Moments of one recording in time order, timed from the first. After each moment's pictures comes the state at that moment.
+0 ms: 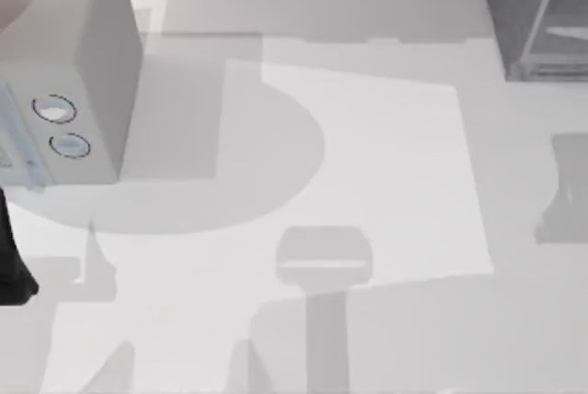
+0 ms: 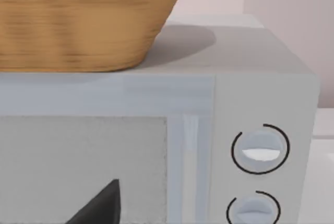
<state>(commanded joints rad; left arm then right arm) 0.00 0.00 0.00 0.00 0.00 0.00 -0.07 0.51 0.22 0.31 -0.06 0.01</state>
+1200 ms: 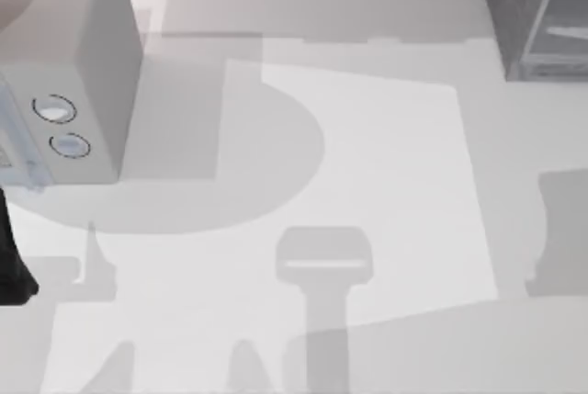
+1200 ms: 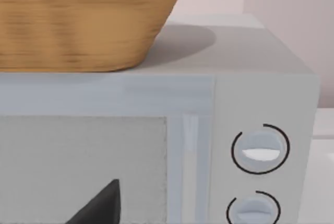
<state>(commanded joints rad) 0.00 0.00 0.00 0.00 0.00 0.00 0.06 0.16 0.02 0.16 -0.03 0.00</state>
